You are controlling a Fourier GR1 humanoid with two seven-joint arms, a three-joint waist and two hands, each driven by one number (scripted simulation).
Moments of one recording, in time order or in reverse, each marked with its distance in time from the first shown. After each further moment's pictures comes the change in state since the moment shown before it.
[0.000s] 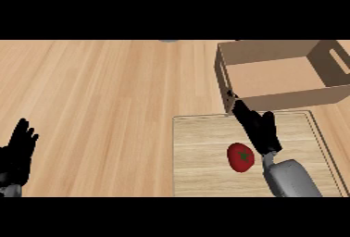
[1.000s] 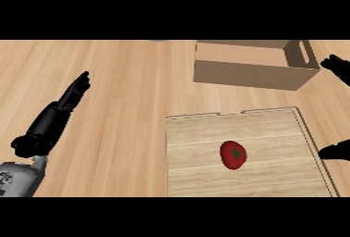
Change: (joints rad) left arm -0.251 0.081 -0.259 -0.162 -0.223 -0.313 -0.258; right arm -0.022 -0.487 -0.319 -0.190 0.081 0.394 -0.684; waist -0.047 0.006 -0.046
